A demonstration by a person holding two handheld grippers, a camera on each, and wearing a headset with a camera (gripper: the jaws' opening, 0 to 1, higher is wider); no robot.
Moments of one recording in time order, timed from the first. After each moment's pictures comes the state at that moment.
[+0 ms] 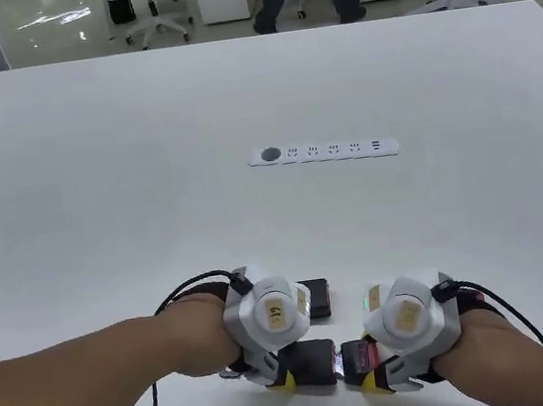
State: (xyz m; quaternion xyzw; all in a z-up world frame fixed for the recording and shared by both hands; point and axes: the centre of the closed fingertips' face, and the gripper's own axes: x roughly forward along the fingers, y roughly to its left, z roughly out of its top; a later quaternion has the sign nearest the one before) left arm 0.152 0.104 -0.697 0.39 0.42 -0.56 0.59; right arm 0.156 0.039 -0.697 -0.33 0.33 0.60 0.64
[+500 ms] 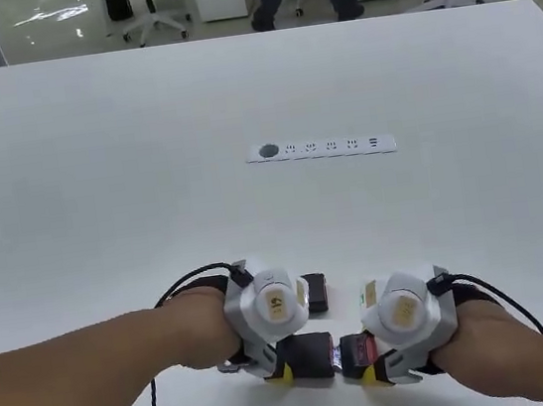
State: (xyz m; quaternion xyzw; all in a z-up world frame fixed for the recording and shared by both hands) left arm 0.155 0.106 -0.698 0.39 0.43 -0.56 0.60; right arm 0.154 0.031 -0.695 -0.35 0.34 0.60 0.64
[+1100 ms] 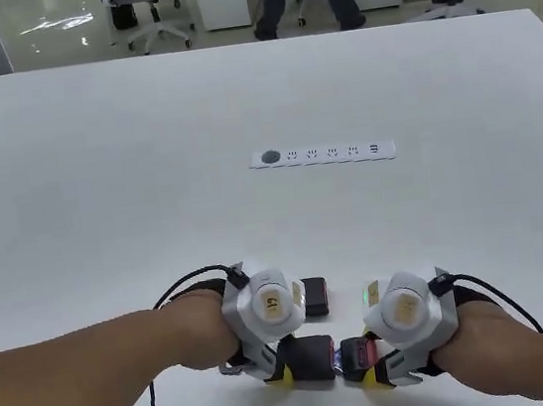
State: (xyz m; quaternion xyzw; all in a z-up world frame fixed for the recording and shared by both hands) left arm 0.152 0.105 -0.695 0.38 0.42 -0.56 0.61; right arm 0.153 0.032 -0.694 -0.34 0.34 0.60 0.64
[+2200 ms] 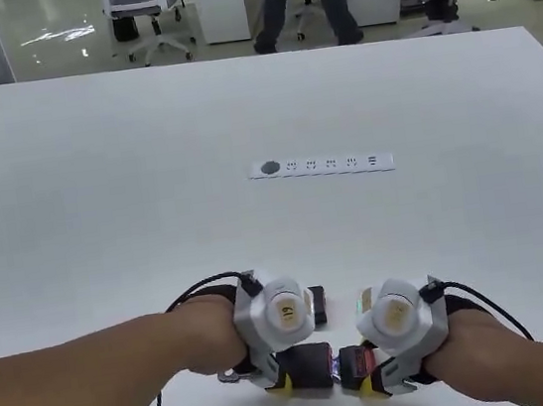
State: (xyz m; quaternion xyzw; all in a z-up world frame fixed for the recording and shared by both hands) left arm 0.152 0.104 -0.696 0.40 0.44 -0.53 0.60; right arm 0.152 0.033 -0.694 -0.35 0.35 0.59 0.64
